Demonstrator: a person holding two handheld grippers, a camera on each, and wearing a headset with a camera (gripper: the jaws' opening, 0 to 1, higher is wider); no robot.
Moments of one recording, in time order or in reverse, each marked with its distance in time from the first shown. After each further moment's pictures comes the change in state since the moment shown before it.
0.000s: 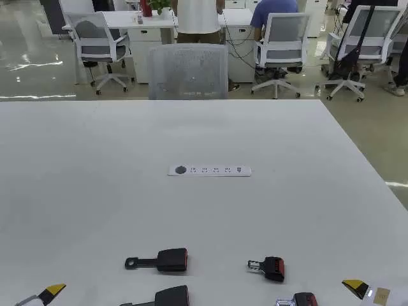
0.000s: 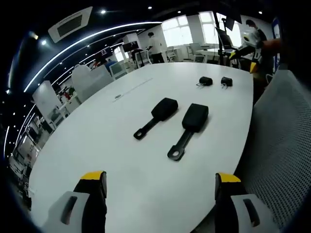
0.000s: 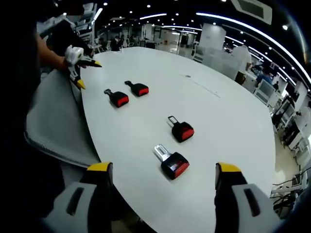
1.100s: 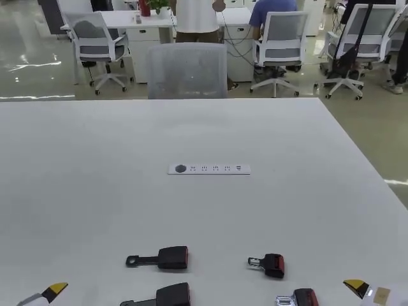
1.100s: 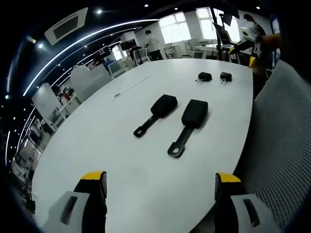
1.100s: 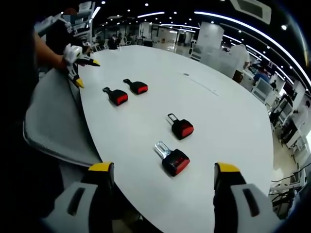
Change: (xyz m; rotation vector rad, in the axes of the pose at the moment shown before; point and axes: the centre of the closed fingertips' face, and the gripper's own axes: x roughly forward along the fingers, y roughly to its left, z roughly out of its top) left arm -0.001 -0.003 0.000 0.019 0.016 0.001; right arm -0.003 0.005 -0.005 0.013 0.010 -0.014
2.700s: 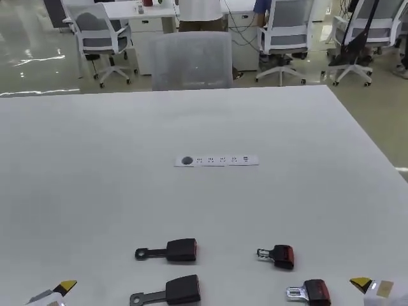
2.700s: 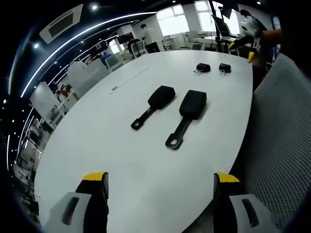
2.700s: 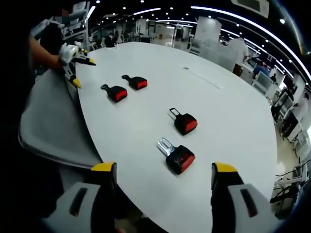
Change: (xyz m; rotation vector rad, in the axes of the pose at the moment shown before) left arm 0.001 -0.004 -0.013 0.026 0.077 -0.008; right arm 0.012 0.007 -0.008 0.037 0.038 0.004
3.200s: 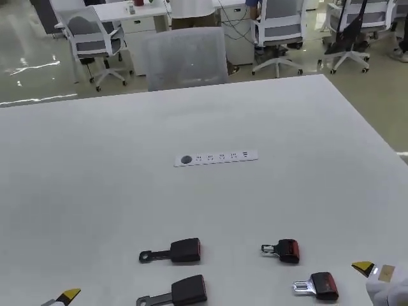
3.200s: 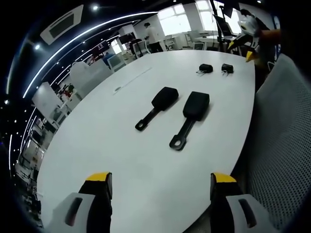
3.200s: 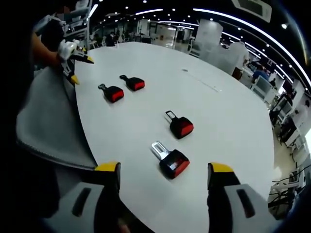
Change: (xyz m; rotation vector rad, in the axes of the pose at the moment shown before) left arm -0.006 0.006 0.005 -0.005 0.004 0.031; right arm 0.007 -0.010 0.006 -0.042 -0.006 -0.015
